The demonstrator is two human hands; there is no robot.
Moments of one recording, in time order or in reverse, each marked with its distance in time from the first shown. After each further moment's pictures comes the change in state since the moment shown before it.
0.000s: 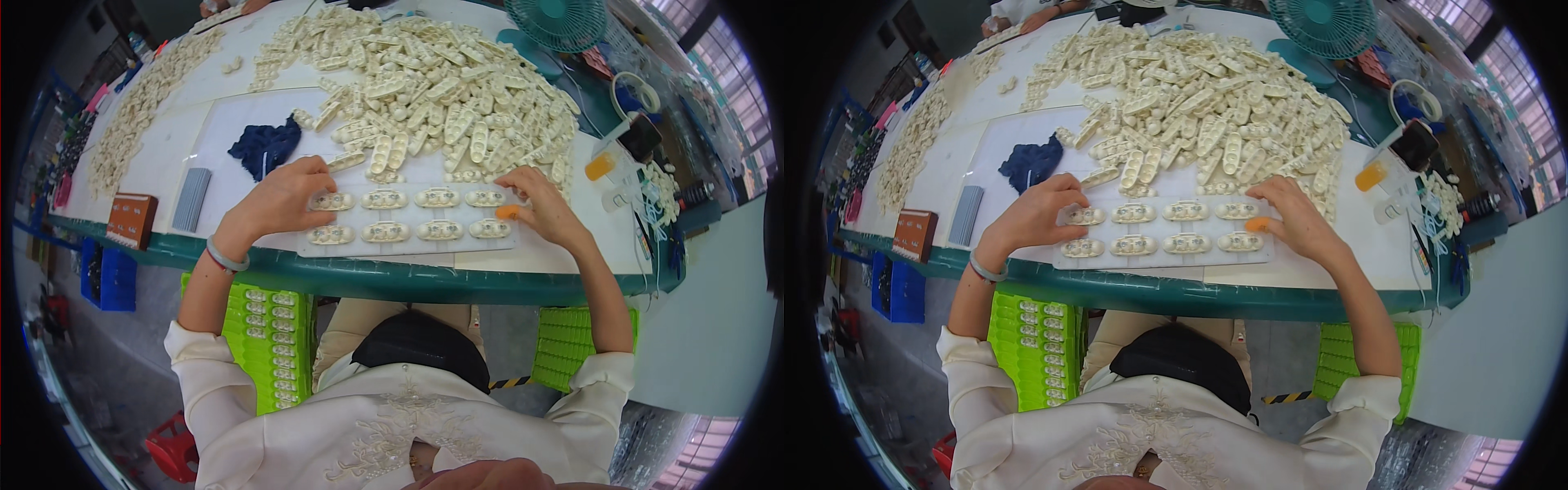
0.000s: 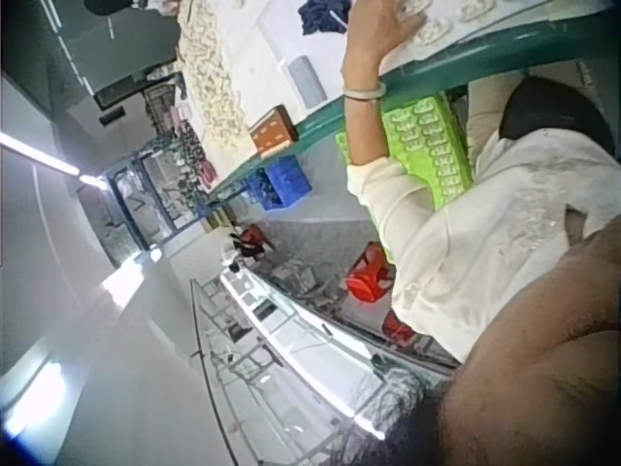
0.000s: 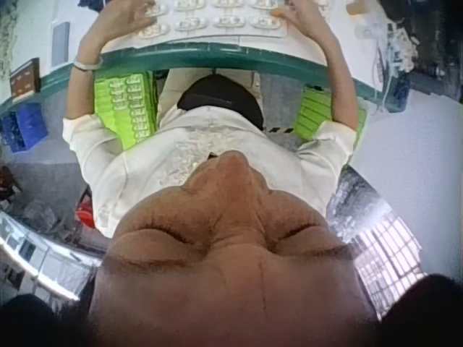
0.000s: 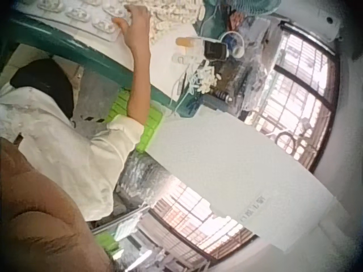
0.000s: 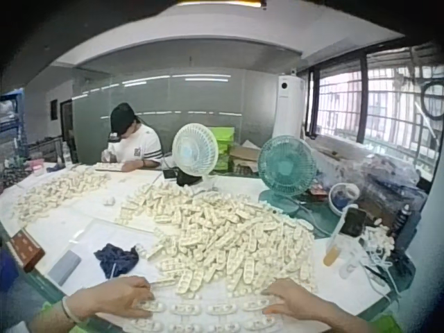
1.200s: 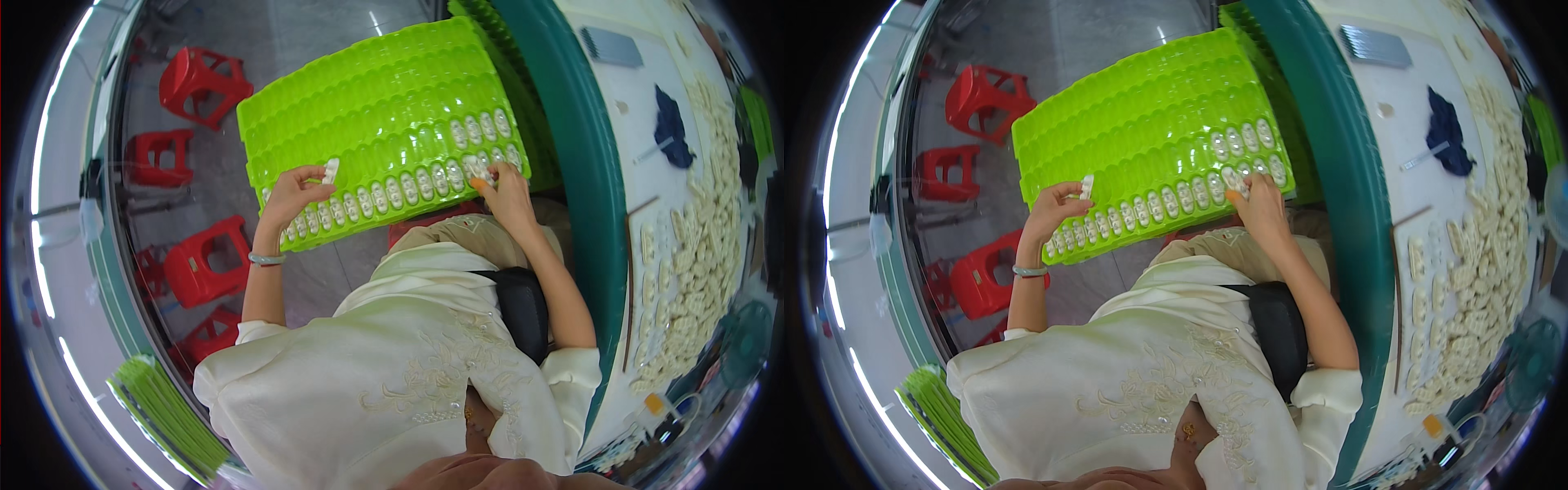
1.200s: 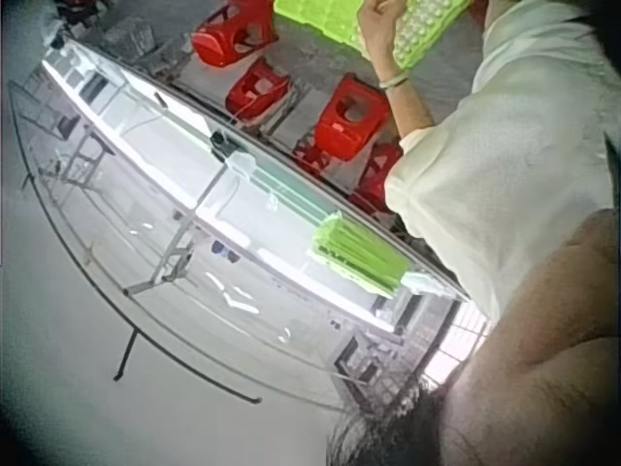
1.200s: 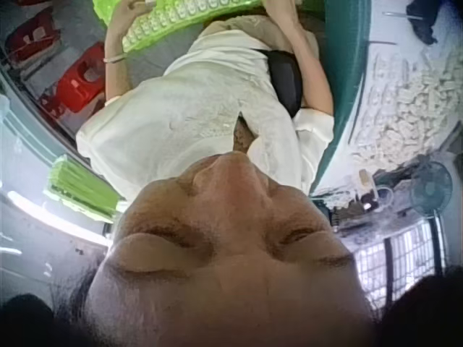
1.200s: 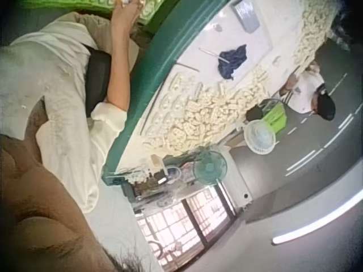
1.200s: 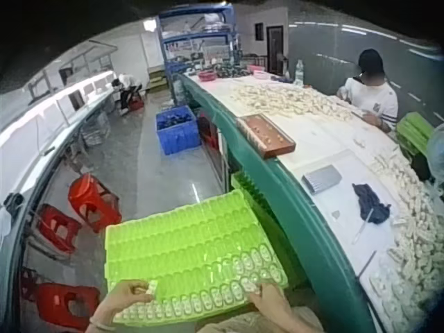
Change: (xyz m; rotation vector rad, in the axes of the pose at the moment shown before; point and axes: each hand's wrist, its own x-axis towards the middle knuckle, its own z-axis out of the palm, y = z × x) left_hand -0.444 0.209 0.180 -0.921 1.123 -1.681; right_hand 0.046 -0.243 0.342 0.142 -0.601 -0.523
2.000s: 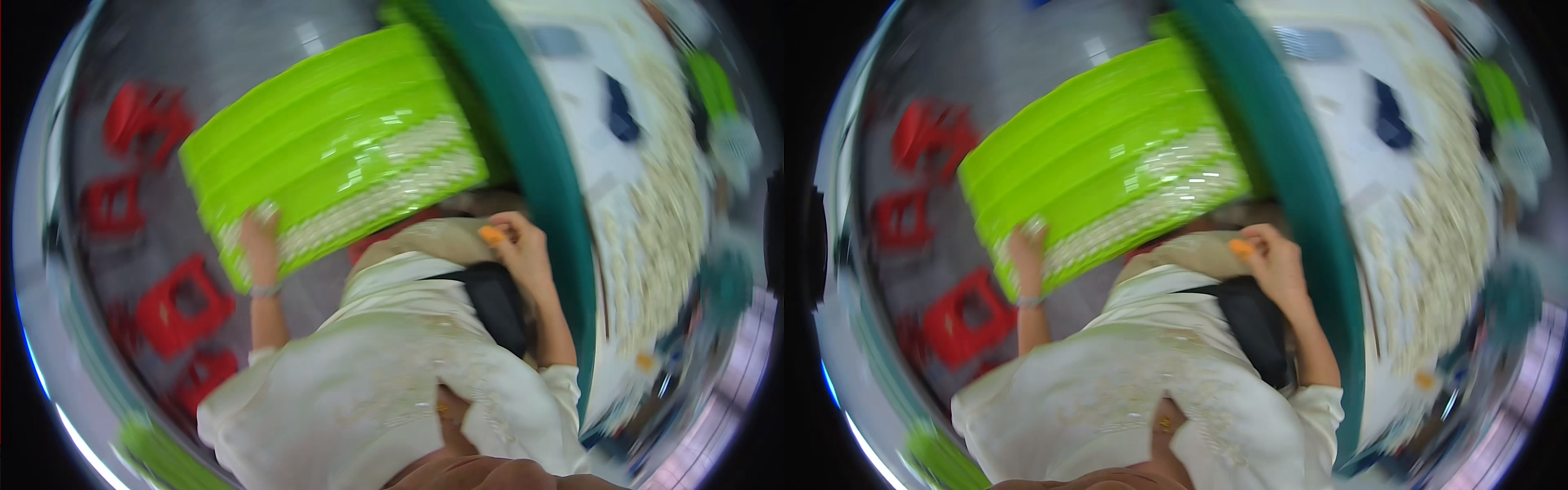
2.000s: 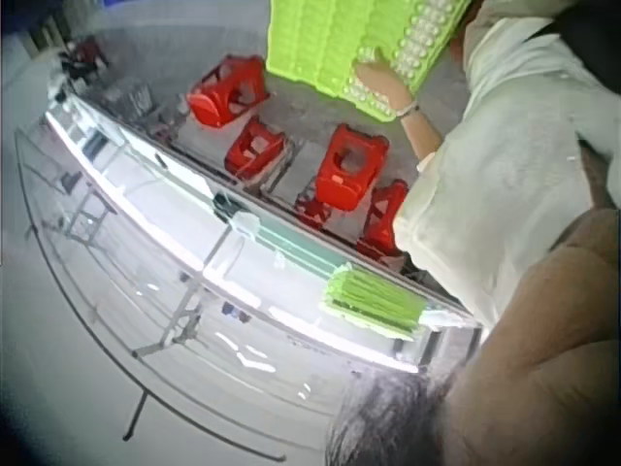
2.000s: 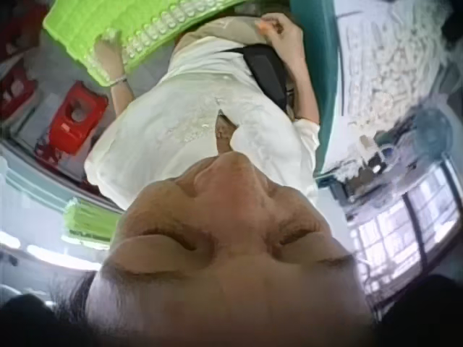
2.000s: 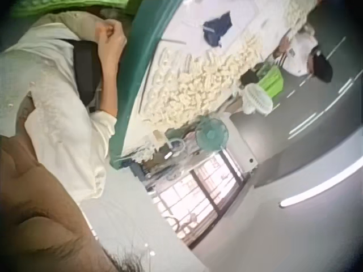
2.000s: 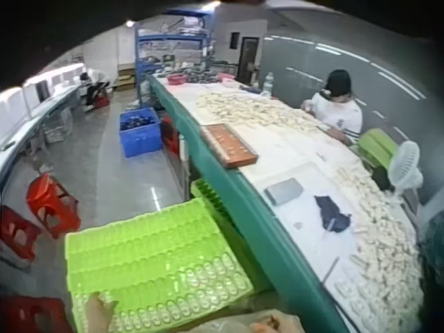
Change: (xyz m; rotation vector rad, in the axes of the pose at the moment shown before) left_hand 0.029 -0.116 0.020 0.664 0.662 0.131; right_hand -0.094 -0.003 -0.071 0.181 0.080 0.222
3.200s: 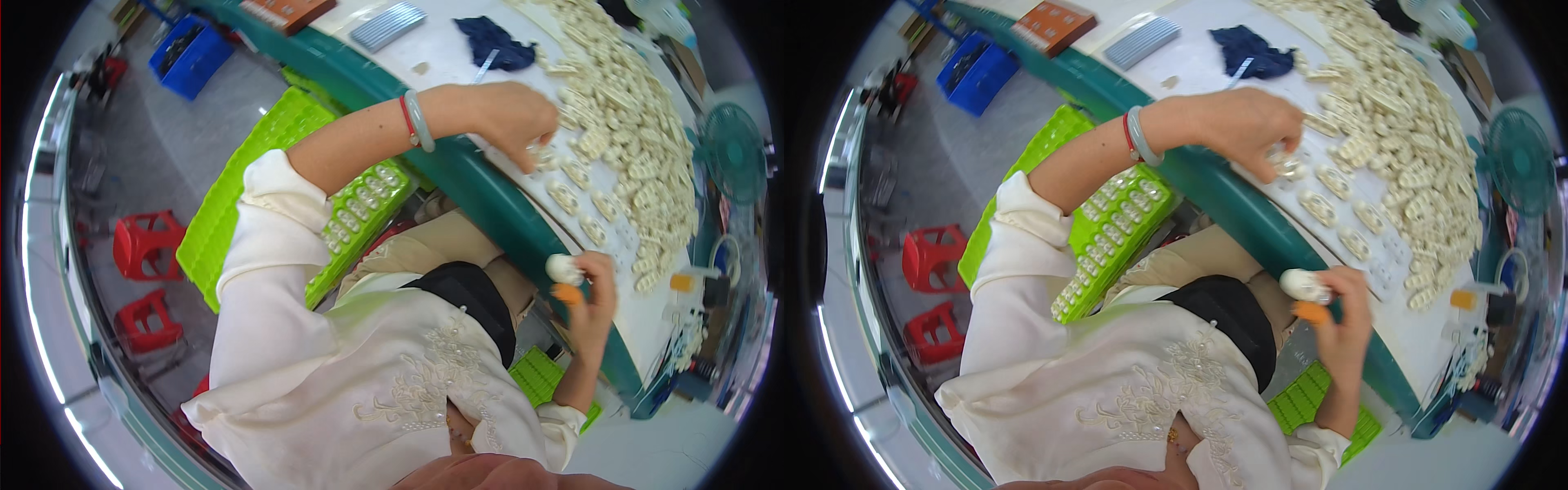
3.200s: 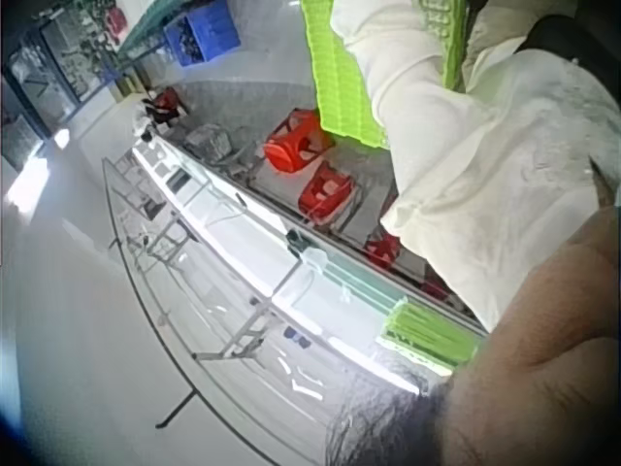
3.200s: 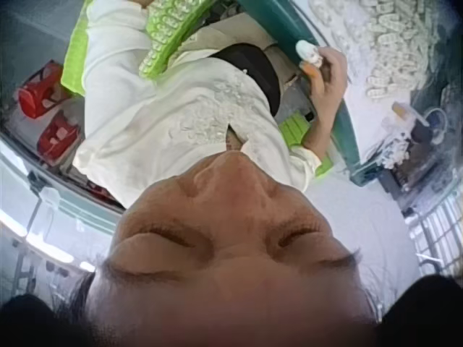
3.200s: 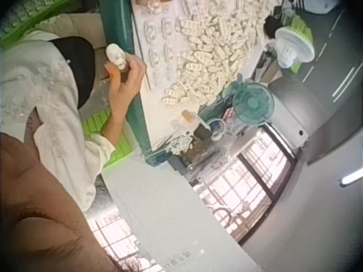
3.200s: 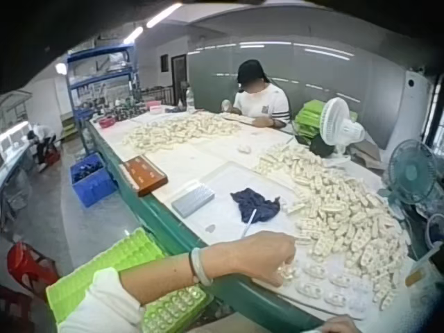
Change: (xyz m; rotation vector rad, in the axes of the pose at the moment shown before) left_hand -0.048 0.547 -0.012 -0.275 -0.770 2.070; right_hand -0.149 0.008 -0.101 -0.033 0.652 -0.166
